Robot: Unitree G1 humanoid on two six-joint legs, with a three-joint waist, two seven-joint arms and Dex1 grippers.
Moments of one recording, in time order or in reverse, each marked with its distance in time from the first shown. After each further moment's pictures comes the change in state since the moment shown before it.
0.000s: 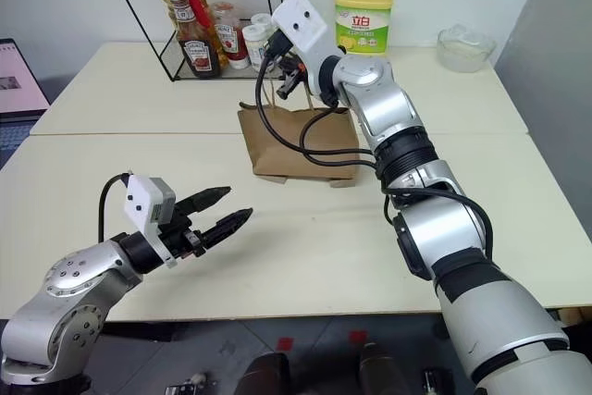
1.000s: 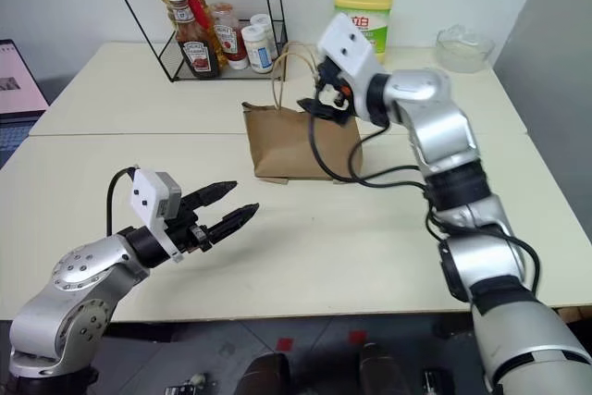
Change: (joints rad) left arm -0.053 -0.014 -0.029 0.005 0.004 -0.002 0.009; right arm 0.337 -0.273 -0.008 -0.705 0.071 0.346 0.283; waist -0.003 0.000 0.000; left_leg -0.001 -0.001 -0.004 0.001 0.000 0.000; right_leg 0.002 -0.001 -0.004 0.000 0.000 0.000
